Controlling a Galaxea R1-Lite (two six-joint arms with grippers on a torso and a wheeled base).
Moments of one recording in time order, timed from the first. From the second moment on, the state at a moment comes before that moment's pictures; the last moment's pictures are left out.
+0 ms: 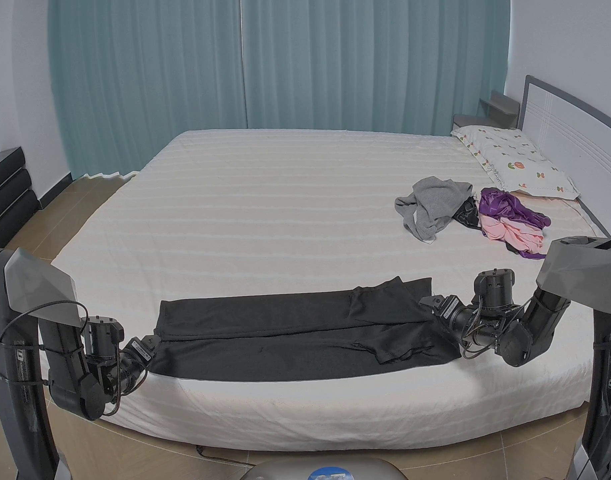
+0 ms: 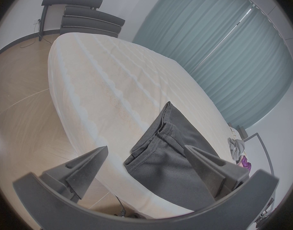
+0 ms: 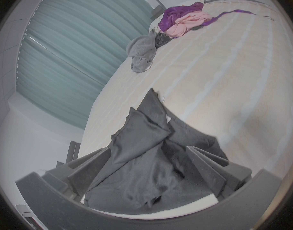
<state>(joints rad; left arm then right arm) 0.01 2.35 -0.31 -1.38 0.10 -0.84 0.21 2.35 -0.77 -1.00 0.07 0.89</state>
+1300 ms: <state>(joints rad) 0.01 2.35 -0.31 -1.38 0.10 -0.83 0.22 2.36 -0.74 -0.93 0.23 0.77</state>
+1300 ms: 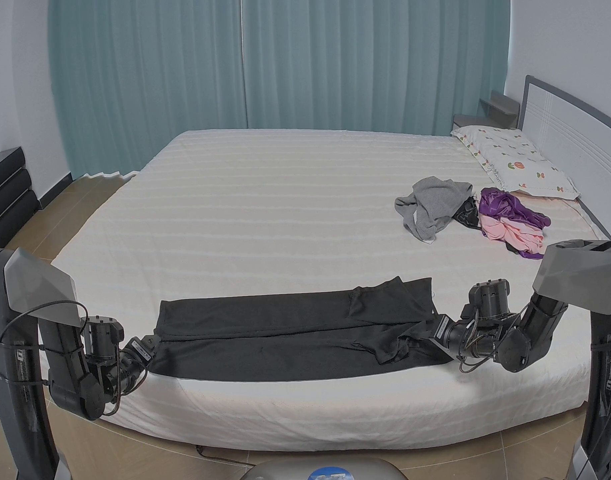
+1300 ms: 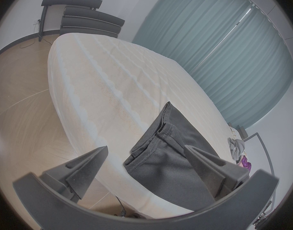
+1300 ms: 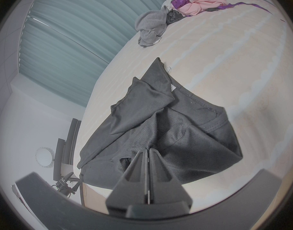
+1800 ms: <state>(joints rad) 0.00 2.35 -0.31 -1.38 0.10 -0.83 0.18 2.28 -0.63 -0.93 0.24 0.77</state>
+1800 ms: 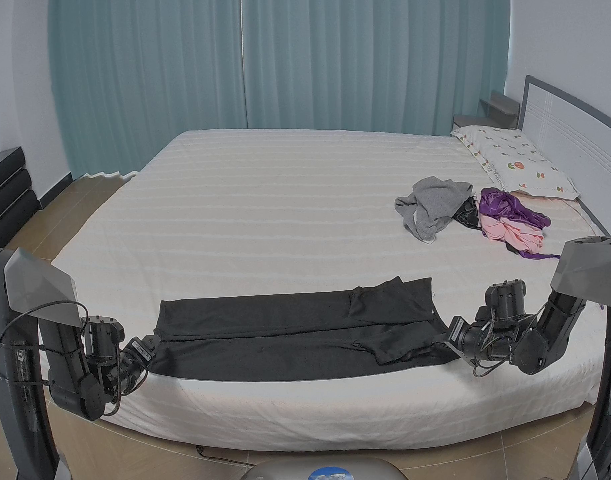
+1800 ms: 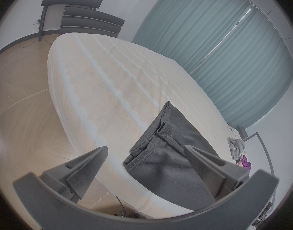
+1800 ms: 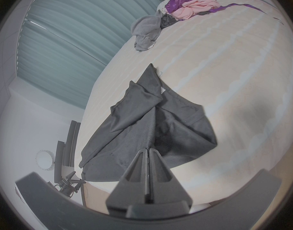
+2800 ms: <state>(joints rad) 0.00 2.31 -0.30 -1.40 0.10 -0.83 0.09 2.25 -0.62 -0.94 0.27 0.82</state>
